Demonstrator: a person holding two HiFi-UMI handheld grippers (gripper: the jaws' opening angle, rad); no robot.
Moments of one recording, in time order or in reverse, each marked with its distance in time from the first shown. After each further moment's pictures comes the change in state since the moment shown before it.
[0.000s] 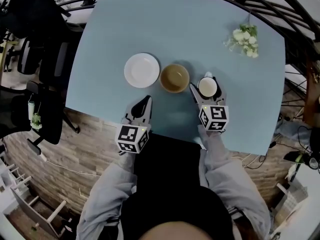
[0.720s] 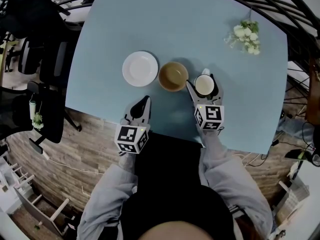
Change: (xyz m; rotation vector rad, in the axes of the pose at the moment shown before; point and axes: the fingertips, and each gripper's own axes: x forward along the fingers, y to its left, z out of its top) left arm -0.001 0.002 -0.010 -0.013 0.027 0.025; right arm 0.007 0.011 0.001 -0.013 -0.060 -0.020
